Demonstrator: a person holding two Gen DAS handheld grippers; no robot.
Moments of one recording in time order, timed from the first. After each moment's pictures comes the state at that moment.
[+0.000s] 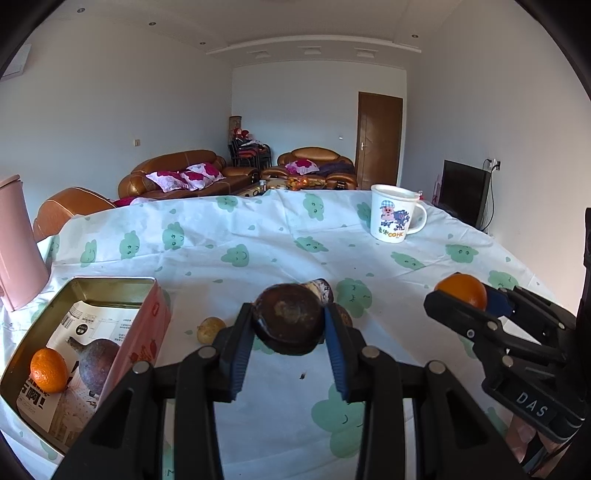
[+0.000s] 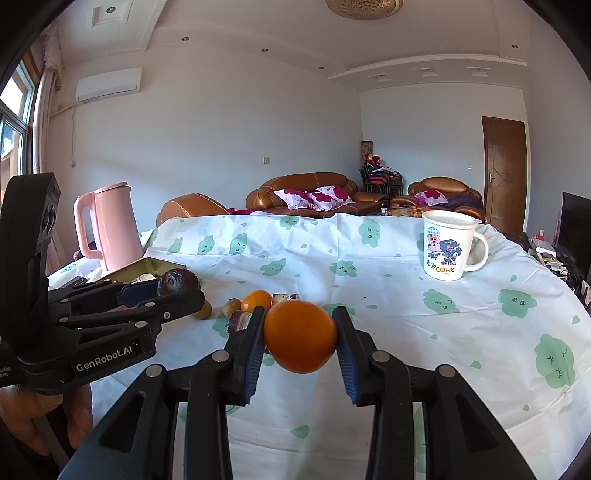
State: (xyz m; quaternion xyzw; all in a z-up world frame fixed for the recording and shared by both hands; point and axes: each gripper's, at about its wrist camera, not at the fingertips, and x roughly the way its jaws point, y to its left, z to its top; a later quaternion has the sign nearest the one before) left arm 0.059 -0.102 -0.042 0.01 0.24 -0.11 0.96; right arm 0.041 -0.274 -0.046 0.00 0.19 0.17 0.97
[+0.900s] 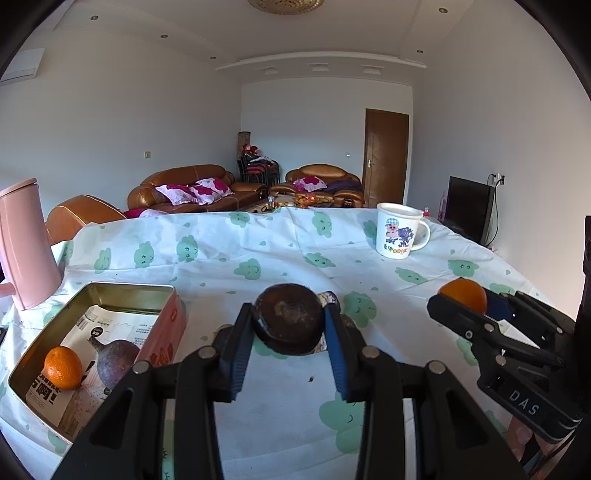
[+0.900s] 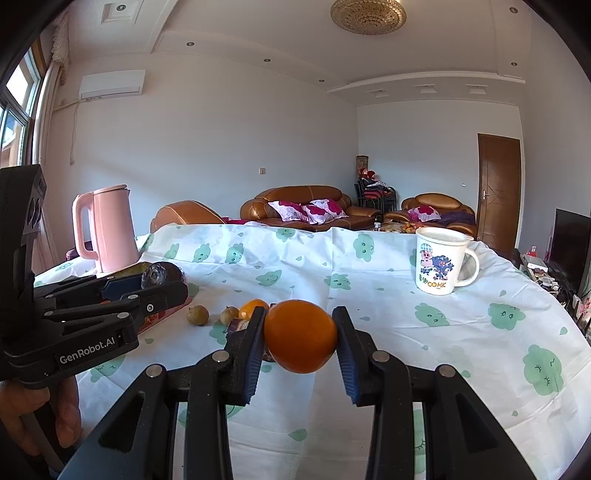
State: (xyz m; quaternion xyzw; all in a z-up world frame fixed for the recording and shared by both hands) left arm 0.044 -0.093 -0.035 0.00 0.21 -0.09 0.97; right arm 0.031 -0.268 -0.043 -0.01 0.16 0.16 0.97
